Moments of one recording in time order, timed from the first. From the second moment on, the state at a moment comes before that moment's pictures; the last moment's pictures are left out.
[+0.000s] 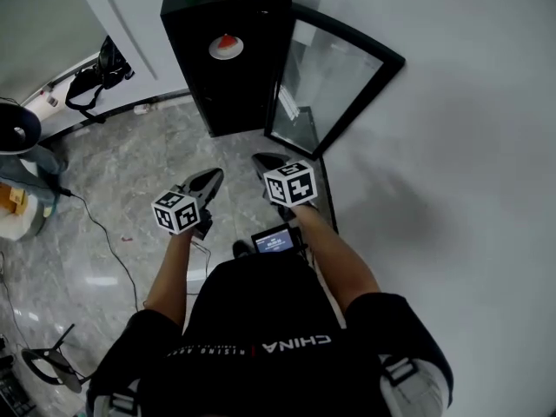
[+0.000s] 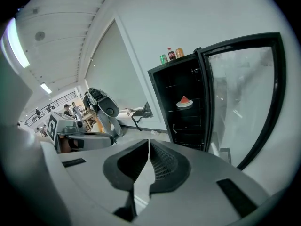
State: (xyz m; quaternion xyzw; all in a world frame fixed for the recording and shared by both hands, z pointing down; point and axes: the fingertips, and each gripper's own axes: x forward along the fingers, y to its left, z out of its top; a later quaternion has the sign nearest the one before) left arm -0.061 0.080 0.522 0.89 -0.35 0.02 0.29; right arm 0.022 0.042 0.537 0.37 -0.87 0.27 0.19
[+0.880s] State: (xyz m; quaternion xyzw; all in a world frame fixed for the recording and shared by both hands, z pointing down) left arm 0.005 0.072 0.503 0.89 -0.38 0.05 0.24; right arm 0.090 0.036 0.522 0.38 -0.87 0.23 0.19
